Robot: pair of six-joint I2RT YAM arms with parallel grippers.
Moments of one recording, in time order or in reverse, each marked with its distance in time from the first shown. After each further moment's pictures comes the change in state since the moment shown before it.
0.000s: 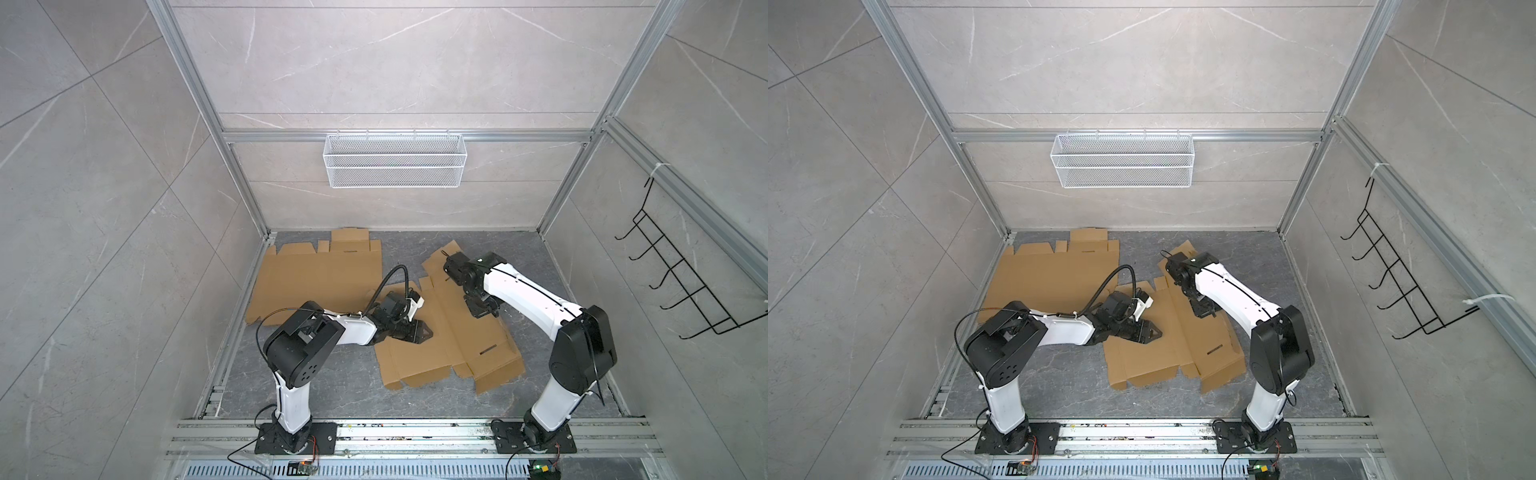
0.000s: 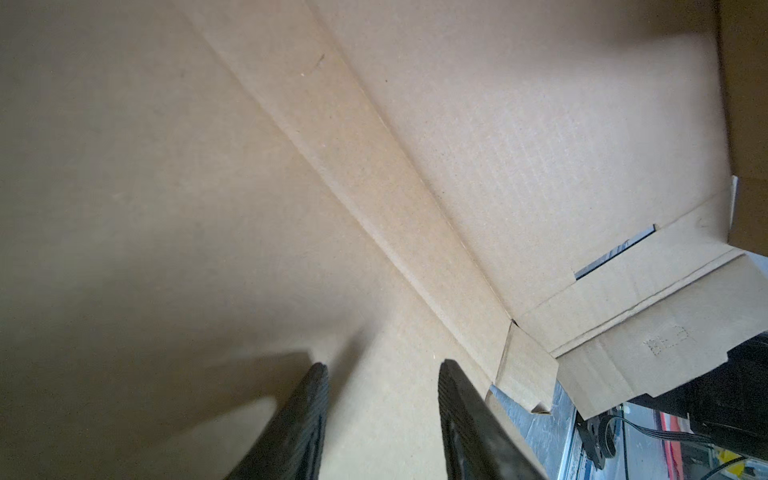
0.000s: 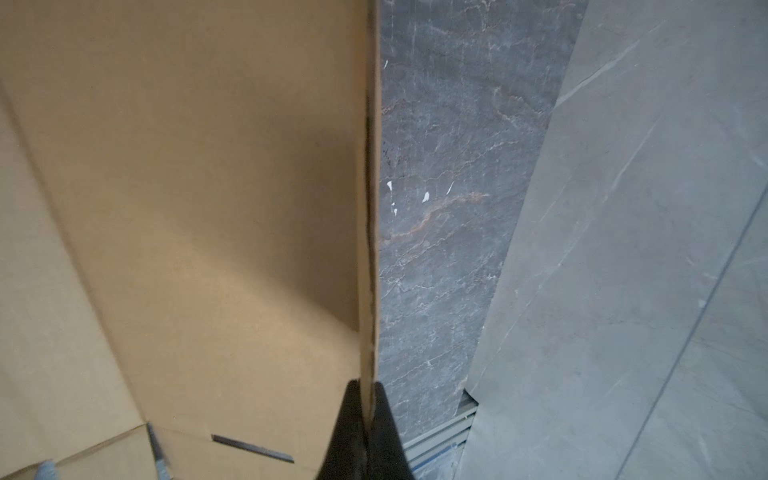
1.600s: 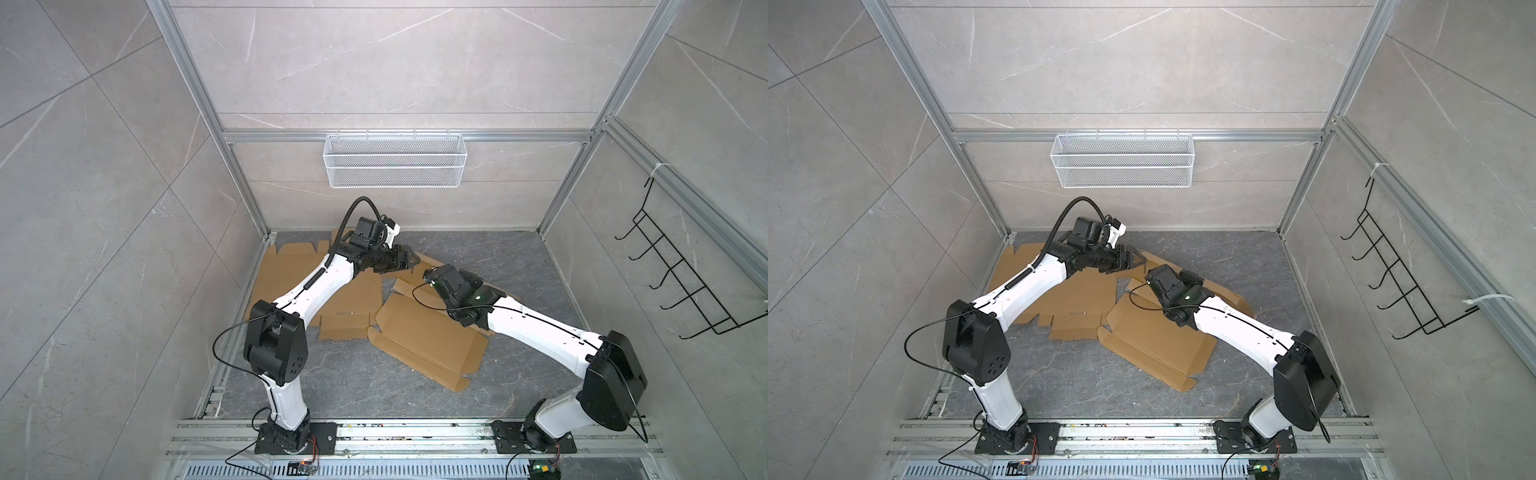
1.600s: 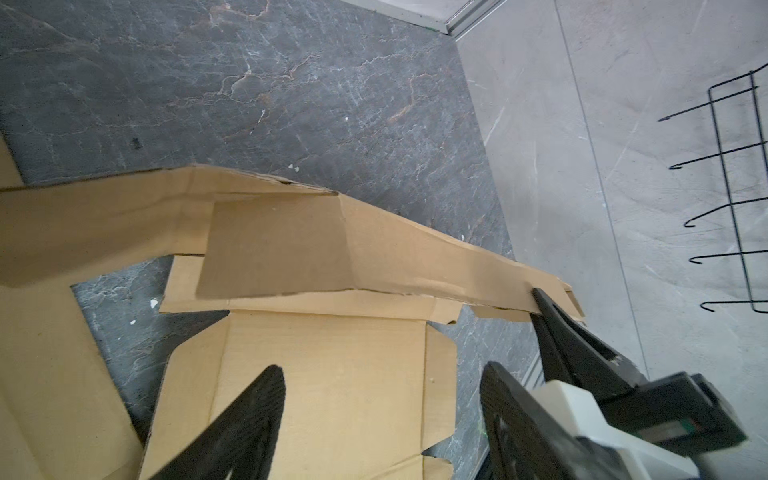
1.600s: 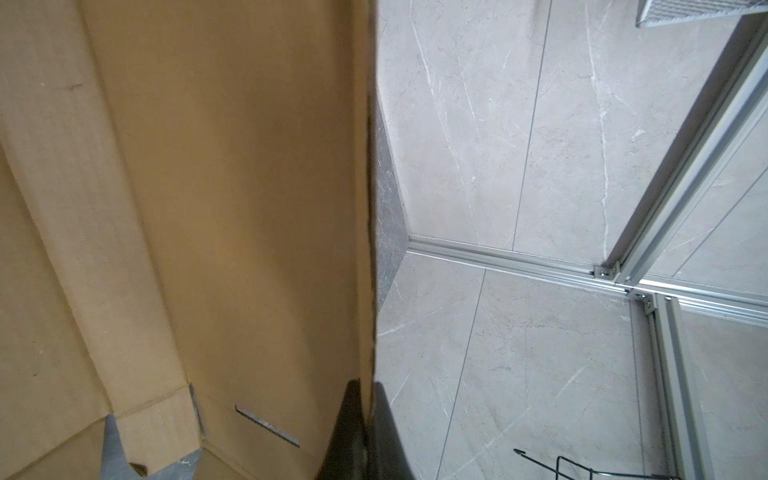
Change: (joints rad) left arm 0.275 -0.050 0.718 -0.734 0.006 0.048; right arm 0.202 -0.238 -0.298 0.784 0.314 -0.954
